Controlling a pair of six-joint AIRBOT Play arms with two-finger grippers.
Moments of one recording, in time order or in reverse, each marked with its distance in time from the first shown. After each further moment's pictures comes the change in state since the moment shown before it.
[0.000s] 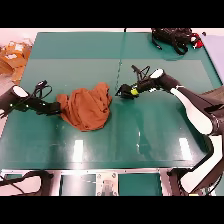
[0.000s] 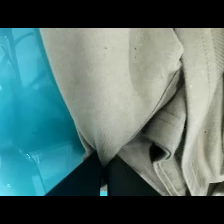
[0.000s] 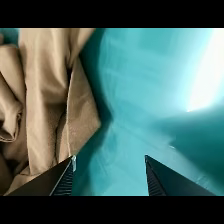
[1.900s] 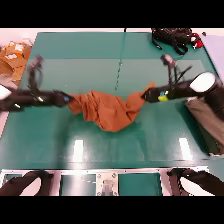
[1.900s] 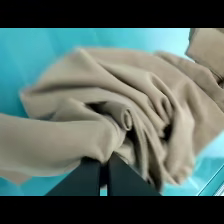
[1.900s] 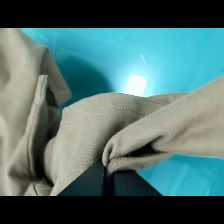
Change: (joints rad) left arm -0.153 0.406 -0.123 -0.429 -0.062 0.314; right arm -0.057 0.754 -0.513 -0.340 -0.090 0.056
